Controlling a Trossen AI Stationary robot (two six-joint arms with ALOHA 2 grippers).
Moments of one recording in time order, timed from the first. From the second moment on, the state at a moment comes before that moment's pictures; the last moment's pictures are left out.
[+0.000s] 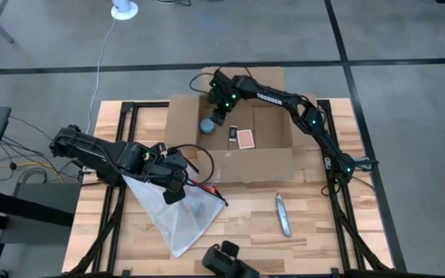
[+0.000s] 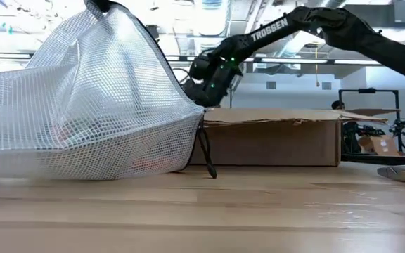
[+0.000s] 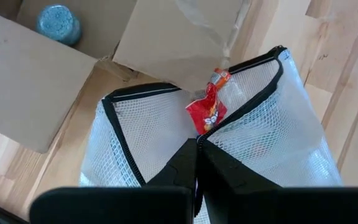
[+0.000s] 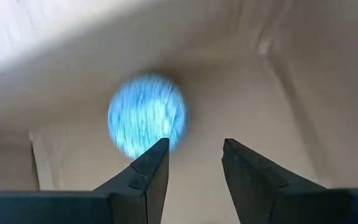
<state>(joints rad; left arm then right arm) -0.35 1.45 1.57 -1.38 -0.37 -0.69 -0.55 2.40 2.21 -0.86 -0.26 -0.11</state>
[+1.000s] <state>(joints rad) -0.35 1.45 1.57 -1.38 -0.35 -0.70 -0.58 2.47 2.19 -1.14 -0.14 -0.28</state>
